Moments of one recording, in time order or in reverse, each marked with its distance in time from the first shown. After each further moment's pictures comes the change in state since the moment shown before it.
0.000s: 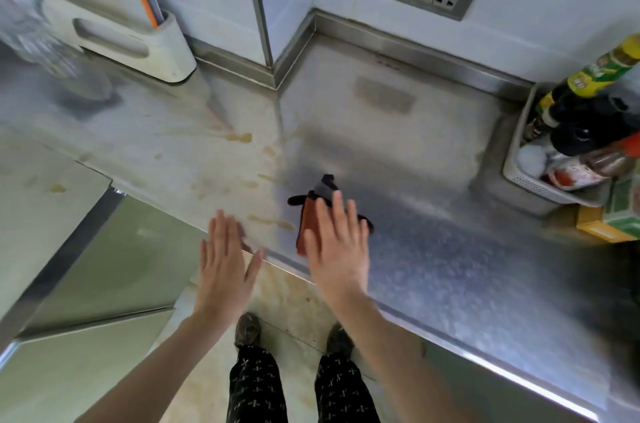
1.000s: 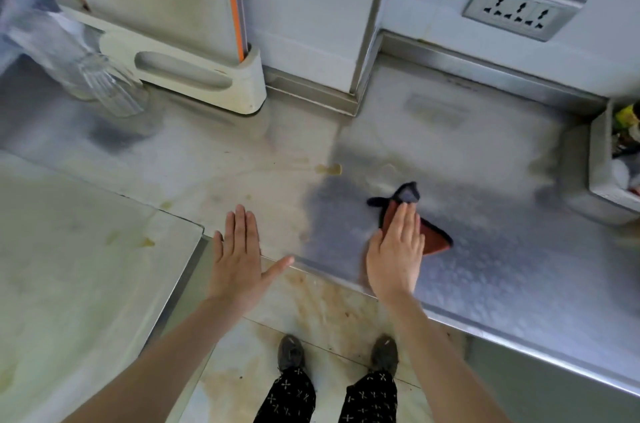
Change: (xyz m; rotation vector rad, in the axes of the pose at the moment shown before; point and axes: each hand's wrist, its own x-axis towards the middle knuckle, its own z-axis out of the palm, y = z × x) left_hand 0.107 -0.151 -0.066 0.197 -0.187 0.150; right_hand 0.070 -0.103 0.058 0.032 0.150 0.460
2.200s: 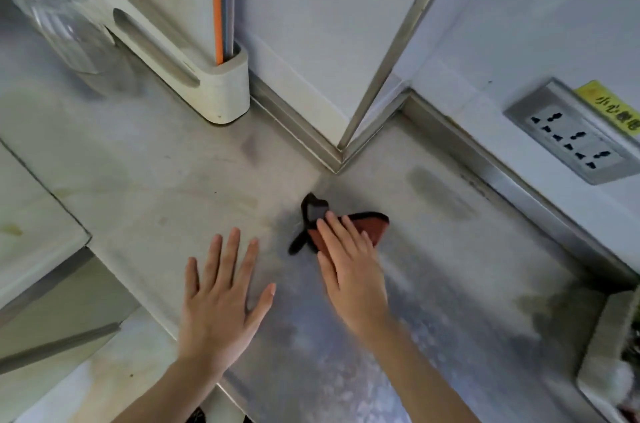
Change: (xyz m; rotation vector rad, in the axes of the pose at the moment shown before) left_hand 0.050 0.133 0.024 -0.045 0.238 -0.279; right_hand 0.159 0.014 -0.024 -0.139 -0.150 -0.948
